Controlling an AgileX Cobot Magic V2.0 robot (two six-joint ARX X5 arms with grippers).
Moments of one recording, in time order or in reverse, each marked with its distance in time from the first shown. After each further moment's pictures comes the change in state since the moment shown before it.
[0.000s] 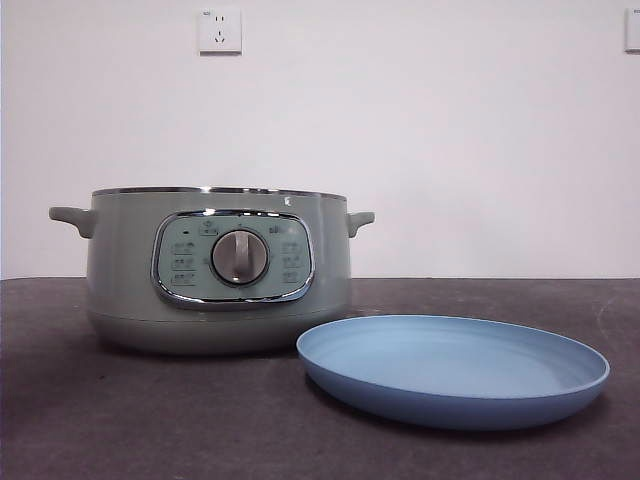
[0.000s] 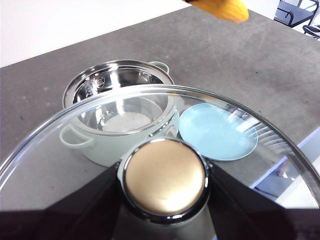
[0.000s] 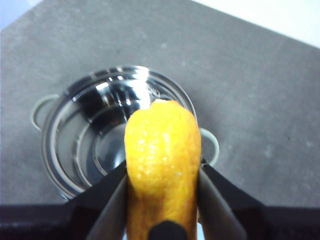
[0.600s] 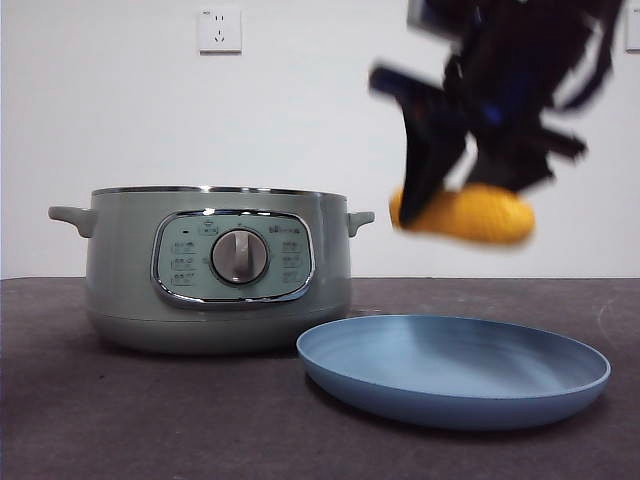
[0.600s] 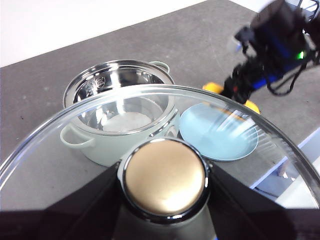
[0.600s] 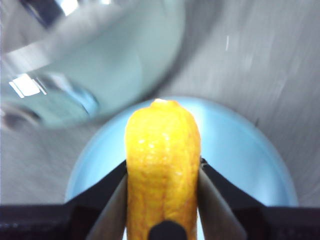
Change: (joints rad) left arm 0.000 0.000 0.000 0.000 0.000 0.000; right arm -0.040 -0.228 -0.978 0.581 -0.046 0.208
